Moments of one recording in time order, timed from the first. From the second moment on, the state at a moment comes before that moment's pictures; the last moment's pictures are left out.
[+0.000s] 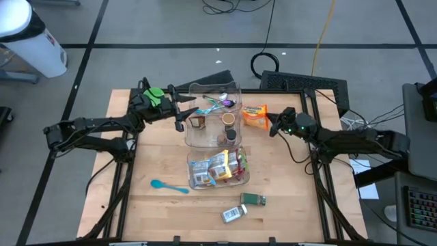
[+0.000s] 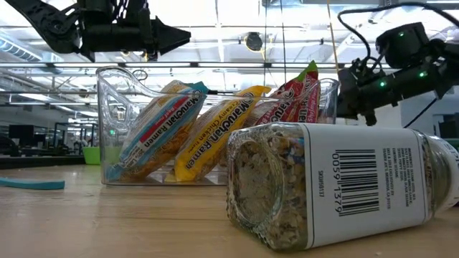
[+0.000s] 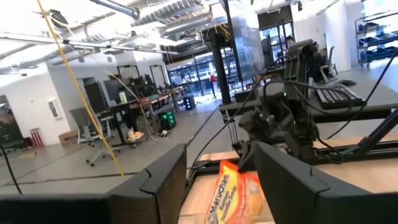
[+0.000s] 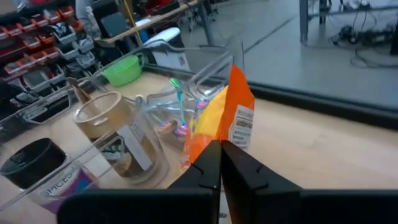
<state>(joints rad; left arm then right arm) 0.48 1.13 0.48 0.85 0.30 0.20 -0.48 0.98 0.09 0.68 0.18 0.36</state>
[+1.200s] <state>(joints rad) 0.40 1.72 1.54 -0.38 0.32 0.55 -0.44 0.85 0.50 0.00 0.04 -0.13</state>
